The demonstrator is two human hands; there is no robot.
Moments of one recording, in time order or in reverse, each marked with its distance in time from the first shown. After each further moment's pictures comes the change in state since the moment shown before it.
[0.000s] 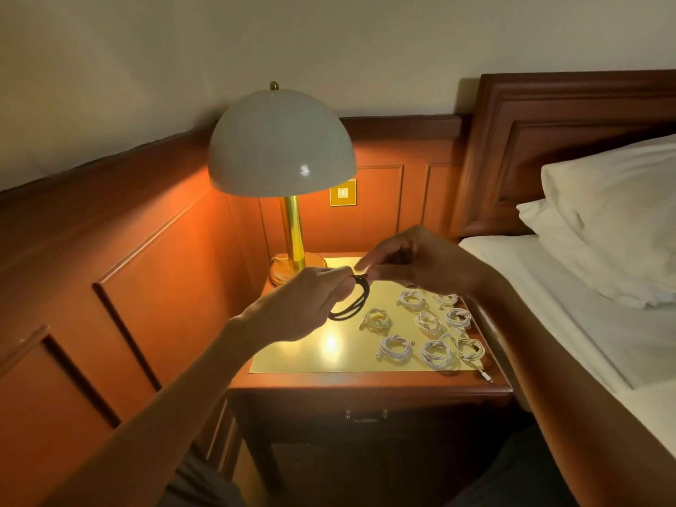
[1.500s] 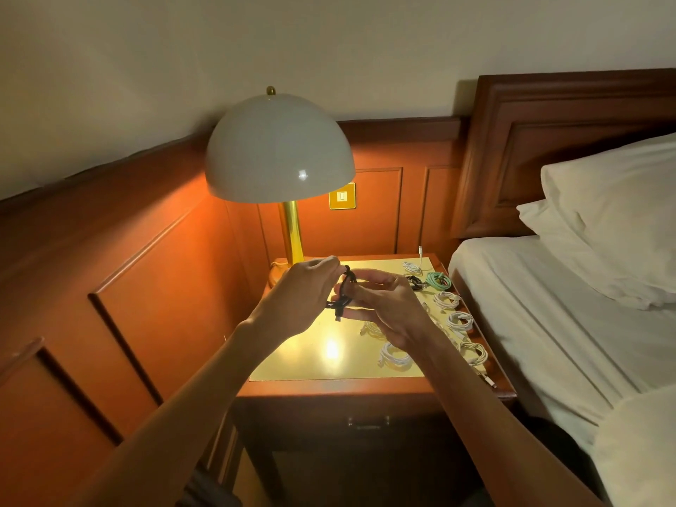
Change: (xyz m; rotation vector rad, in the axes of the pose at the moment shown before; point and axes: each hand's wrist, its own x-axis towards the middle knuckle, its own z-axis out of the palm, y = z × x) left_hand 0.016 -0.017 0.007 0.166 0.142 -0.091; right_hand 0.015 0.039 0.086 0.933 0.465 0.343
